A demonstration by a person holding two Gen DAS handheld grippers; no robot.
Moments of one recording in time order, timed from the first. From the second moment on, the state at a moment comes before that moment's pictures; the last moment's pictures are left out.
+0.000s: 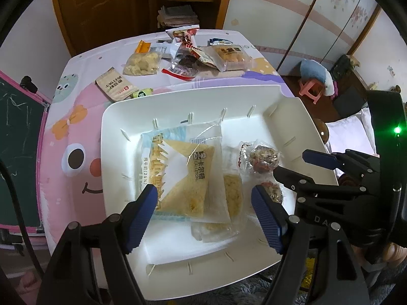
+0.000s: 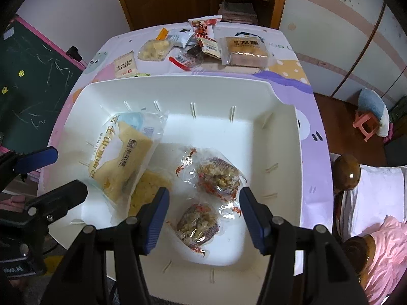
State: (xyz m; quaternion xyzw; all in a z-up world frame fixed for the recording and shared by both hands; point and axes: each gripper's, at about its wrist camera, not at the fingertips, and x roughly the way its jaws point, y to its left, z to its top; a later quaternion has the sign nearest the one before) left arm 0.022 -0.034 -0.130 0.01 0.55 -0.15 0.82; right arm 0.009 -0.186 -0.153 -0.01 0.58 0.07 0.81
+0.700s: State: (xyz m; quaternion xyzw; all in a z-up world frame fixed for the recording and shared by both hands) left arm 0.084 -0.030 -0.077 0.05 0.48 -0.13 0.86; right arm 0.082 -0.243 -0.104 0.11 0.53 0.09 0.83
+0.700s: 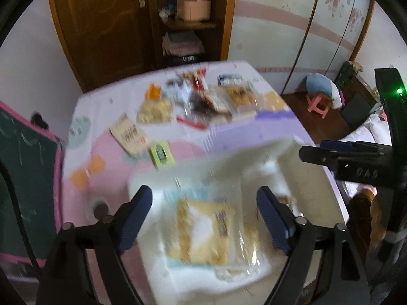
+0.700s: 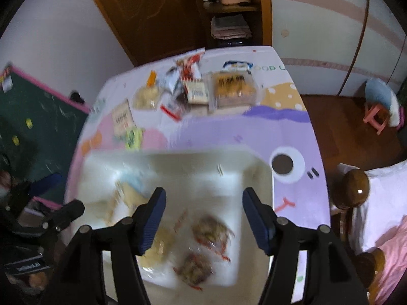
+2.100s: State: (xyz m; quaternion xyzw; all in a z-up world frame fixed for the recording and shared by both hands) left arm 0.362 -0.001 -0.234 0.01 0.60 -0.05 0.80; right arm 0.316 -0.233 -0.235 0.00 0.62 0.06 0.78
